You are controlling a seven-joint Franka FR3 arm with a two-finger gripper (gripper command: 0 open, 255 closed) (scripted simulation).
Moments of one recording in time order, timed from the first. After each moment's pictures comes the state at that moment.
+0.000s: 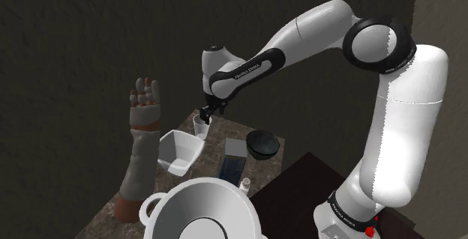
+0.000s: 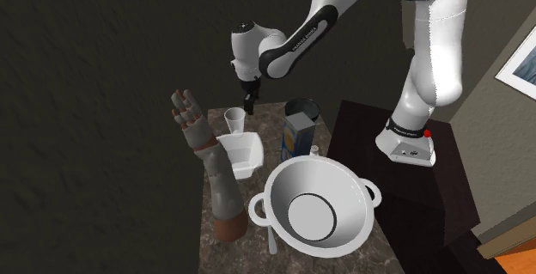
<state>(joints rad) 0.08 0.35 0.20 -1.98 -0.28 2.29 0.28</state>
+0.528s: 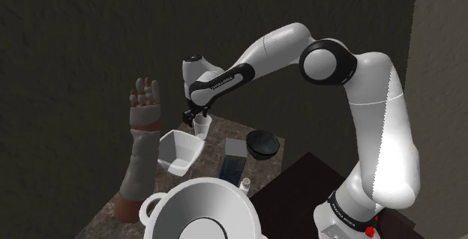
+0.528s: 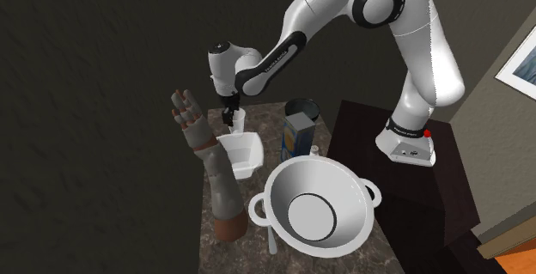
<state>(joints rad) 0.15 0.67 0.18 -1.64 -0.34 2.28 0.31</state>
